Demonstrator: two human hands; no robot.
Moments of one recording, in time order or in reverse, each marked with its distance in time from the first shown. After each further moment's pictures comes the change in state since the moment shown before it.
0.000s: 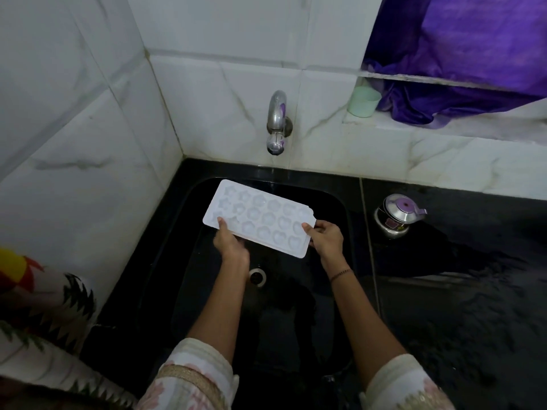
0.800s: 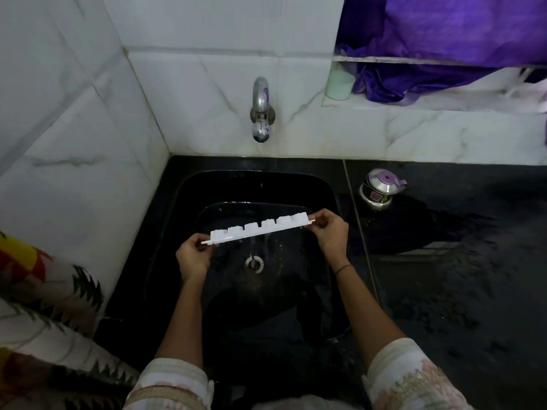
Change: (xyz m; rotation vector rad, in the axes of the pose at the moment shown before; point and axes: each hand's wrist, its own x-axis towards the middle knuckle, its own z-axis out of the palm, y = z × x) left_hand 0.027 0.040 -0.104 1.156 -0.165 0.469; right_hand -0.050 0.014 -0.030 -0.145 0.092 -0.317
